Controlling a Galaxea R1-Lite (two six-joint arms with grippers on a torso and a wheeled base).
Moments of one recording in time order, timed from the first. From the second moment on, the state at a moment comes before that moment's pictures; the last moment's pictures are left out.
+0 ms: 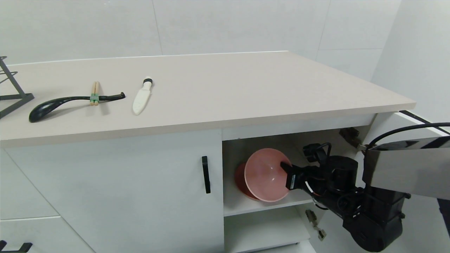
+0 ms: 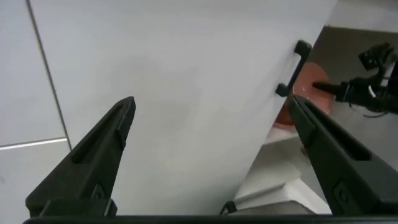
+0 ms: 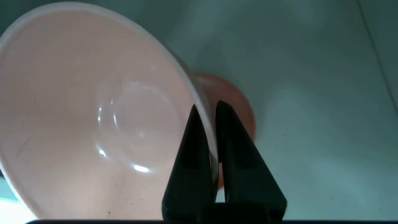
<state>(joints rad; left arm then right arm) -0.06 0.13 0.00 -0.24 -0.18 -0.20 0.41 2.34 -0.49 -1.57 0.03 0.20</state>
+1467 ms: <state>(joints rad) 0.00 0.00 0.00 -0.07 -0.08 0.11 0.38 2.50 -0.63 -1.57 0.01 0.20</state>
